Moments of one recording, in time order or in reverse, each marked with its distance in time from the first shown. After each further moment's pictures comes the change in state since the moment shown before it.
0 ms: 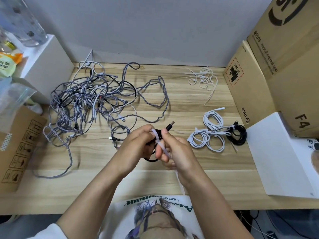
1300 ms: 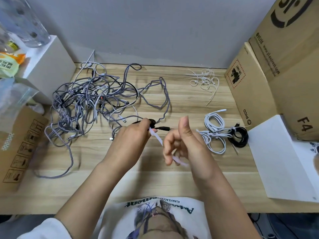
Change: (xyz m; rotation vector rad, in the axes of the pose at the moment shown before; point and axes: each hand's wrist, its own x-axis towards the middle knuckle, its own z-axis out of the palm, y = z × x) left_hand 0.014 -0.002 -0.017 1.203 0.185 0.428; right_hand -0.027 -0.029 -0.008 -0.123 -0.119 -0.273
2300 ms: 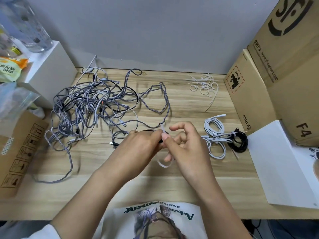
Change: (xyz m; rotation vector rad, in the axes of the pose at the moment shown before) left_hand 0.000 0.012 -0.011 -0.028 -0.132 0.213; right_hand 0.015 0.021 0.000 -0.338 0.368 -0.124
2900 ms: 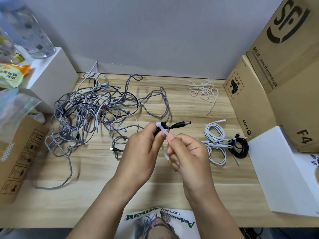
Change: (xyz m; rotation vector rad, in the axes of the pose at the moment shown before) left_hand 0.009 0.026 -0.005 -0.566 0.342 -0.335; right_hand -0.008 -0.021 0.007 0.509 -0.053 0.103
